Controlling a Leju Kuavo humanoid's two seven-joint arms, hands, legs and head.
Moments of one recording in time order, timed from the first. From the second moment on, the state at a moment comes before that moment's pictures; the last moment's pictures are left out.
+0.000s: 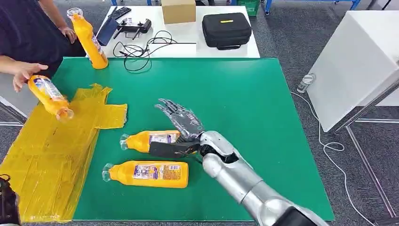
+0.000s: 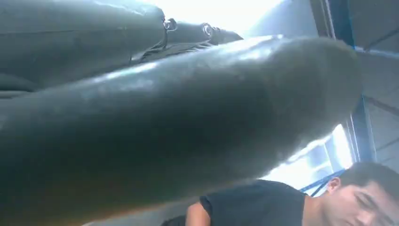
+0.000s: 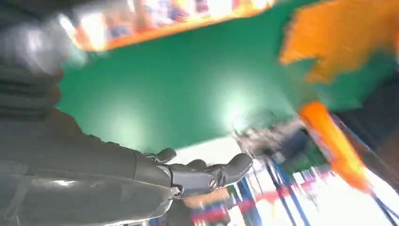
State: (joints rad) left arm -0.26 0.21 0.56 -0.85 -0.31 0.70 -0.70; right arm -0.58 0.18 0.77 -0.64 0.69 -0.17 -0.19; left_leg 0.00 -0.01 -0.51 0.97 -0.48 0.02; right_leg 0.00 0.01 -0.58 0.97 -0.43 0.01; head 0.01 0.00
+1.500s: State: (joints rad) left arm -0.34 0.18 0.64 -0.80 -0.40 0.70 -0.70; right arm -0.25 0.07 1.00 -0.73 0.93 -0.21 0.19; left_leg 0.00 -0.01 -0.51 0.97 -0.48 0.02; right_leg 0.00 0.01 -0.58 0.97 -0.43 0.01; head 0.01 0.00
